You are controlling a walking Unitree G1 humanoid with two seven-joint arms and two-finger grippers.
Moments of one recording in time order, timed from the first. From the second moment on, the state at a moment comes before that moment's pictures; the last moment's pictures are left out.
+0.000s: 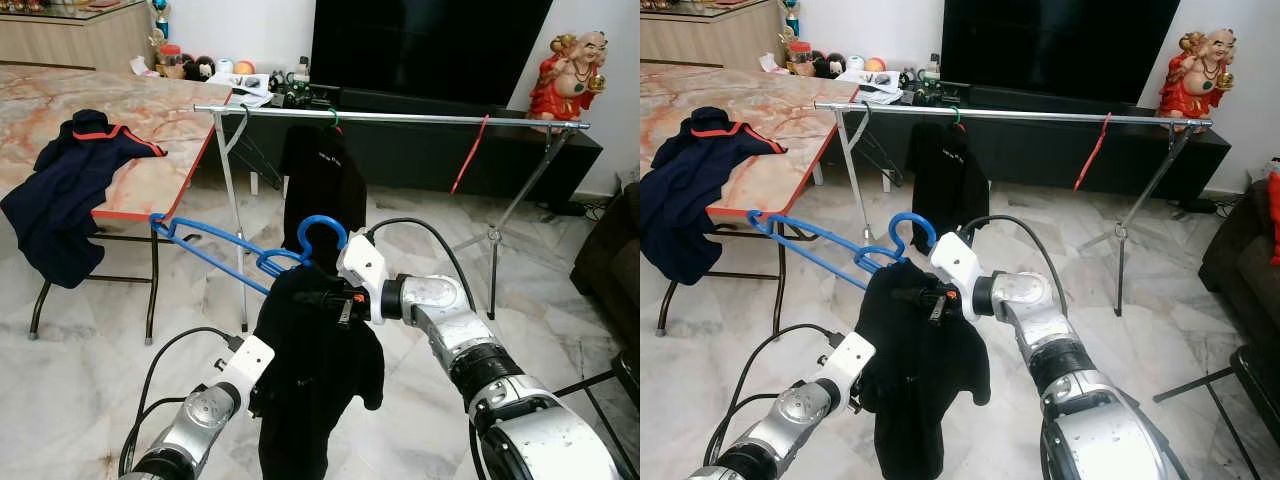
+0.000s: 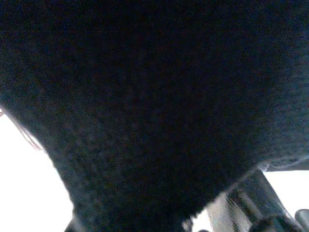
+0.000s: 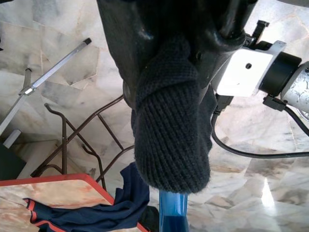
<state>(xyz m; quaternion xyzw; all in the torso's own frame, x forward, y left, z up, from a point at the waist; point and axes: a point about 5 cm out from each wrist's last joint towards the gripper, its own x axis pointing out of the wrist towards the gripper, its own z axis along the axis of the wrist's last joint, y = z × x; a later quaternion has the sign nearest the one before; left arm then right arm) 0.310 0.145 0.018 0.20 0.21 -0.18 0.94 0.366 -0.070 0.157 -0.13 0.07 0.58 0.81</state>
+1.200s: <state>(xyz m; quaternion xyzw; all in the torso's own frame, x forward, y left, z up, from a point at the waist) 0.317 0.144 0.026 0.12 0.19 -0.12 0.97 0.365 -0.065 0.157 -0.12 0.06 0.58 0.80</state>
